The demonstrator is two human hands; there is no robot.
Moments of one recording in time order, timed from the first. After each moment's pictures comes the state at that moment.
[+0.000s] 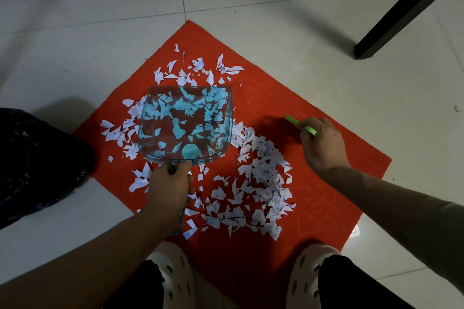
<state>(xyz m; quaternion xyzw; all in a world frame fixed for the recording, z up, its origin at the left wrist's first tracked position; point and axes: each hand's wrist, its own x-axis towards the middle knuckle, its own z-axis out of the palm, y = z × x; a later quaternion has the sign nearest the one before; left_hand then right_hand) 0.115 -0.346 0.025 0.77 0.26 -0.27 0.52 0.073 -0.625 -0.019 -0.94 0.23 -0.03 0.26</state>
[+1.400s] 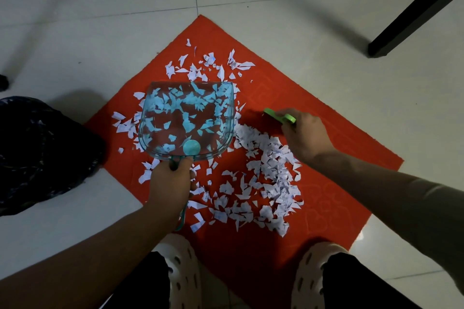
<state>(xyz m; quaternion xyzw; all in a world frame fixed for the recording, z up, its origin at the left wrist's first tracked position) 0.112 -0.331 0.024 0.78 0.28 -0.24 0.50 0.108 -0.592 -0.019 -0.94 0.16 0.06 0.30</state>
